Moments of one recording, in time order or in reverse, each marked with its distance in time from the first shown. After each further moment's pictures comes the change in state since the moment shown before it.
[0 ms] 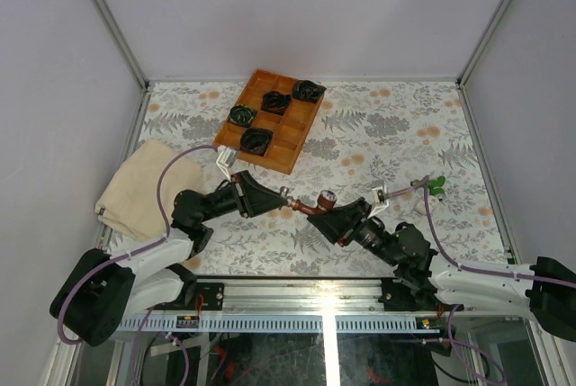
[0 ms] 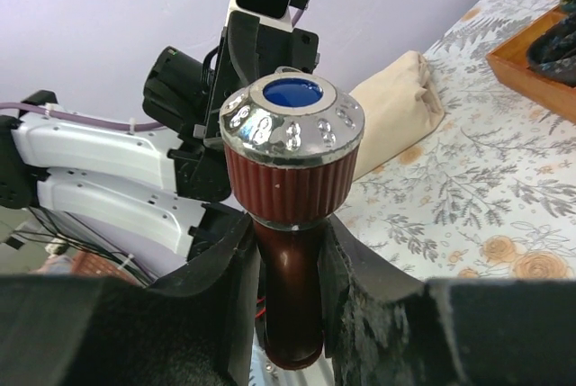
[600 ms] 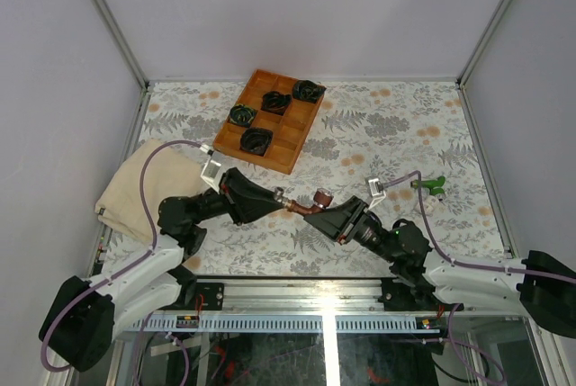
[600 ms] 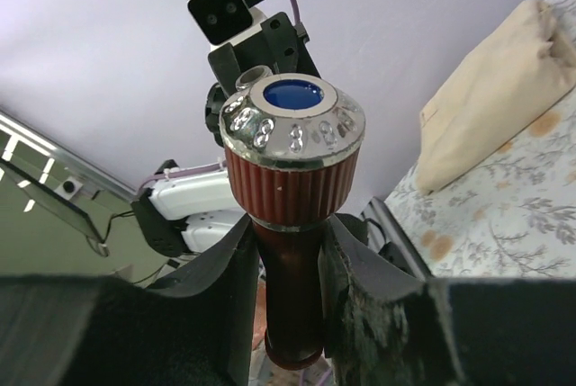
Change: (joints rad) left arm -0.002 -0.155 0.037 -0.012 0.060 0.311; right arm -0.021 0.078 0.028 0.113 -0.068 0.367
